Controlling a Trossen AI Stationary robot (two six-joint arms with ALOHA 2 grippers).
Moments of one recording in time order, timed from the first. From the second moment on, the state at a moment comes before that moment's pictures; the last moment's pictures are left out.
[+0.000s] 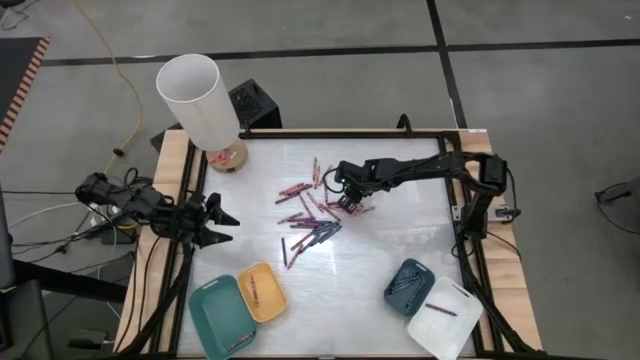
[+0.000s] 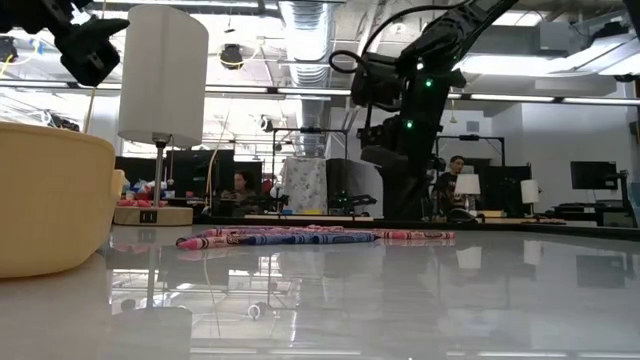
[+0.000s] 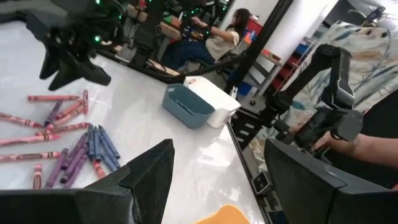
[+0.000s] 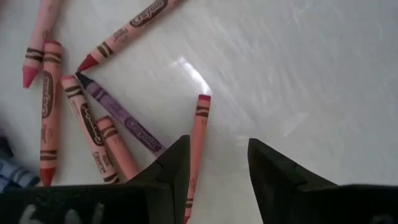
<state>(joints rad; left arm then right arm) -0.37 0.15 0.33 -0.16 -0.17 -0.52 -0.26 1.73 1.13 -0.56 0.21 0.37</state>
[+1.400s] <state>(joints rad) -0.34 0.00 0.13 -0.14 -0.31 -0.56 -0.26 1.81 1.13 -0.53 0.21 0.37</state>
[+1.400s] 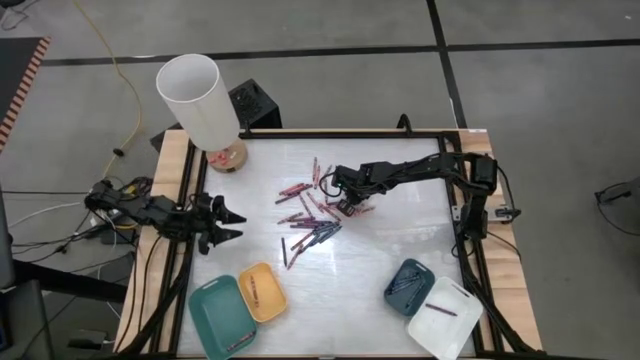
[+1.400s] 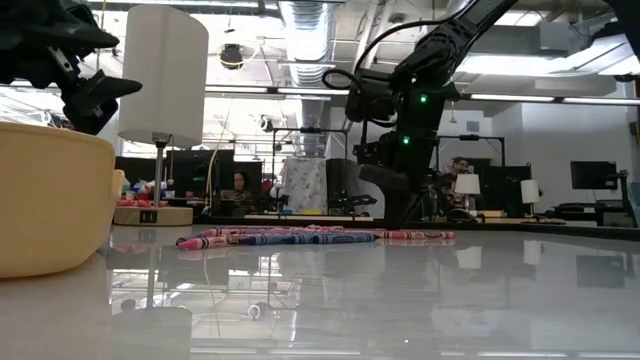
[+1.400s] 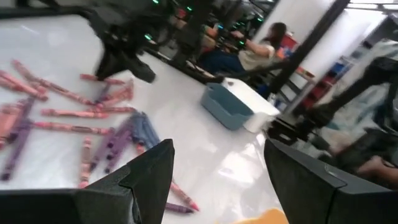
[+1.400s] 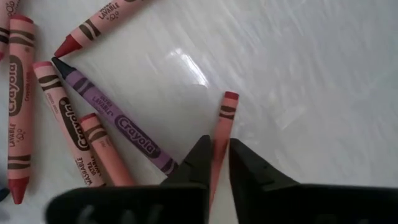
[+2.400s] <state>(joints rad) -0.34 0.00 0.13 -0.34 -0.52 -0.61 -0.11 1.61 1.13 -0.36 0.27 0.37</state>
